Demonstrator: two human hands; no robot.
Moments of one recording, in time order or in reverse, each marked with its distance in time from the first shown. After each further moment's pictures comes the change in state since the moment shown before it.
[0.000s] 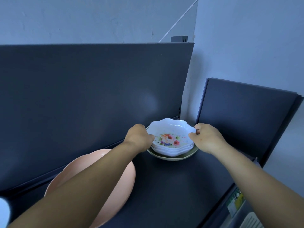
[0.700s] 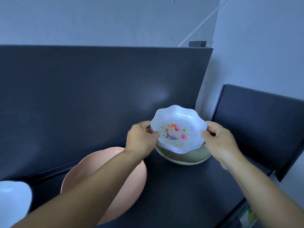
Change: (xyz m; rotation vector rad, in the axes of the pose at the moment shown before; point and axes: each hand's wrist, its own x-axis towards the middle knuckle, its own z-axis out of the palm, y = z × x) left_hand -0.027 -0.017 -0.014 -0.460 0.207 0.109; right_hand -0.021 -0.018 0.003 0.567 0.111 -0.073
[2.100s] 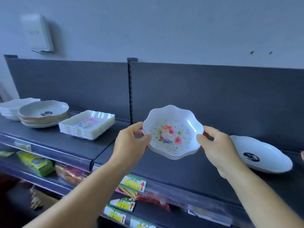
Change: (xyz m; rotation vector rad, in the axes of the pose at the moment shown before) left_hand -0.490 -0.113 -0.500 -0.029 0.796 -0.234; right_hand -0.495 -0.274 0.296 0.256 -0.775 -0.376
